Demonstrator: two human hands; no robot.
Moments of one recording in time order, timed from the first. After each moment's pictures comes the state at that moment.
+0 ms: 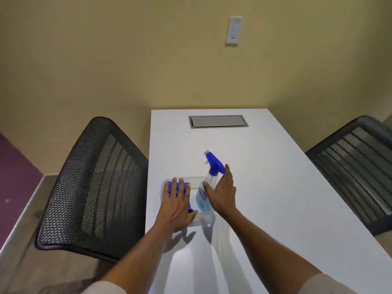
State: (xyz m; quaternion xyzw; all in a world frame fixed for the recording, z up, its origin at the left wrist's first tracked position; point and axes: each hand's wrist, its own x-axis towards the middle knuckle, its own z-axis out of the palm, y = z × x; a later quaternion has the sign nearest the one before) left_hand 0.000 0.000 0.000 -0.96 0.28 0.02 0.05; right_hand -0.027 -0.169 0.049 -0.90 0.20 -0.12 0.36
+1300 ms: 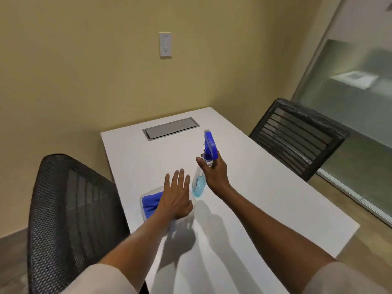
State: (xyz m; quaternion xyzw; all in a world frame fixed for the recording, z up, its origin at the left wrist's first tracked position) left_hand 0.009 -0.040 0.073 -0.88 0.46 -0.04 0.03; right_hand -0.060 -0.170 0.160 -0.74 0.23 -0.30 0.56
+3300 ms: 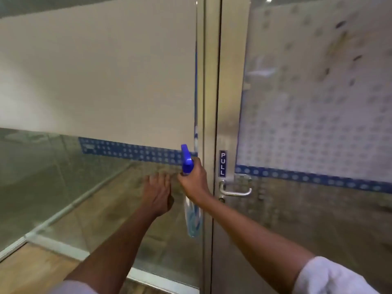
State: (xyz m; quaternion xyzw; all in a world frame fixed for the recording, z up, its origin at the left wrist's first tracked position) left_hand -1.106 0.003 0.307 0.00 0.97 -0.16 -0.19; right_hand -1.119 0.147 0.349 -0.20 0.75 -0.62 -0.14
